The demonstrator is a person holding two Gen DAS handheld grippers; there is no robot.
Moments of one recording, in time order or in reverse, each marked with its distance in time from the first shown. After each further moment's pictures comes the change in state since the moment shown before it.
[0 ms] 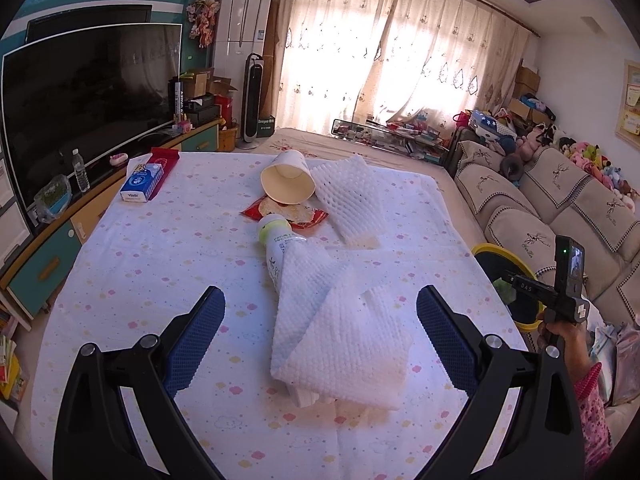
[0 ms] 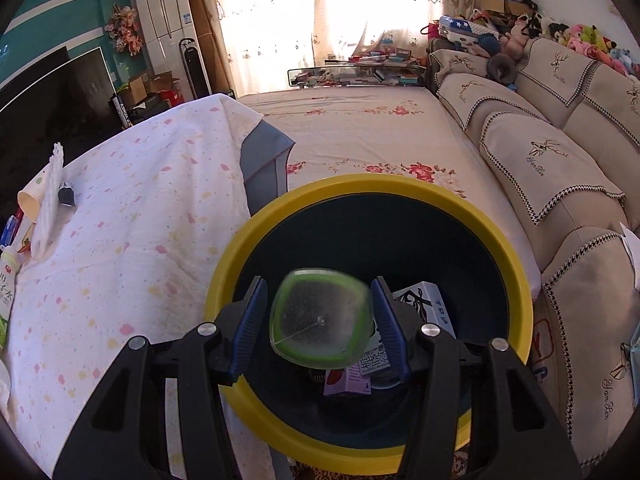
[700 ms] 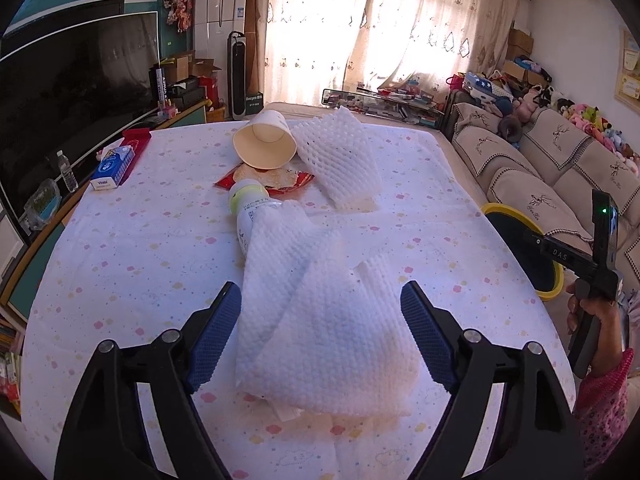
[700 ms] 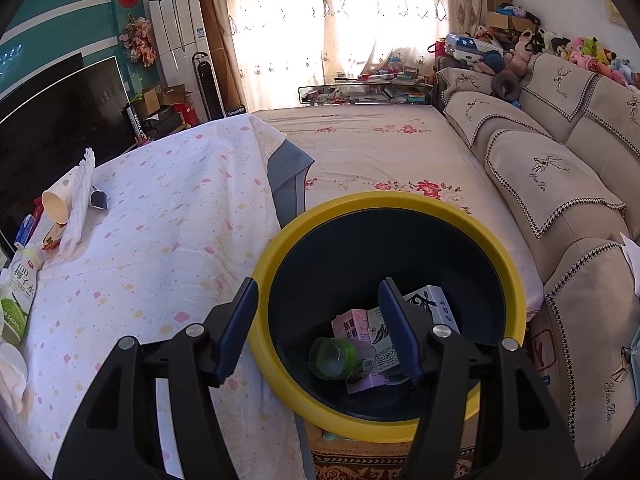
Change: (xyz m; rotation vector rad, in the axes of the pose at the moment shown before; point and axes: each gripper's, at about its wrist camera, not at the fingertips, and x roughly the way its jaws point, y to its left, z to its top) left arm 0.057 -0.017 -0.011 0.079 0.111 0.003; right arm -0.035 0.019 -0.007 -0.027 -0.054 0.041
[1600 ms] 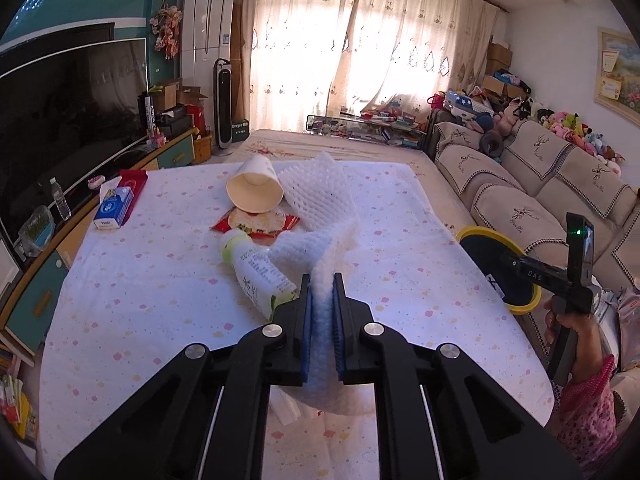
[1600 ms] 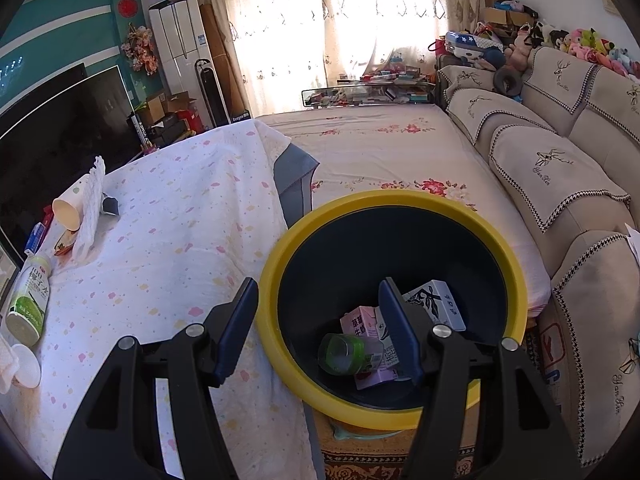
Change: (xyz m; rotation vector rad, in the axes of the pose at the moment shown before) left arm -0.050 -0.004 0.022 0.044 -0.119 -0.051; right arm -0.013 -0.002 -0.003 0.032 -0.022 0.034
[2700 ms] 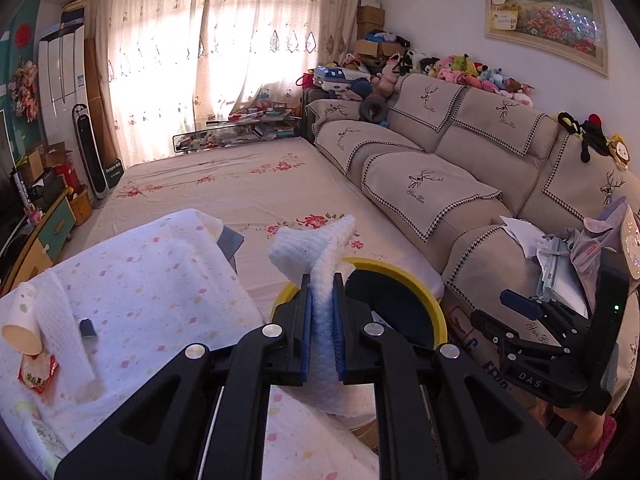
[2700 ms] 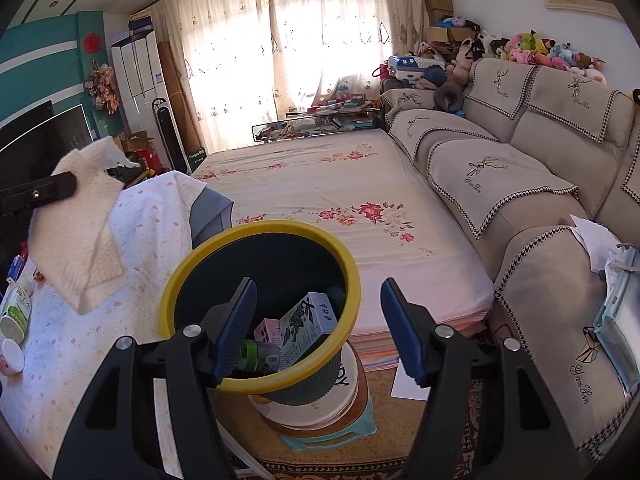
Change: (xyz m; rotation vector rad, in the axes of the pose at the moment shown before) left arm 0.147 -0.286 0.089 0.311 0.055 -0.336; right arm -0.080 -0.111 -0.015 0.083 -0.116 -0.140
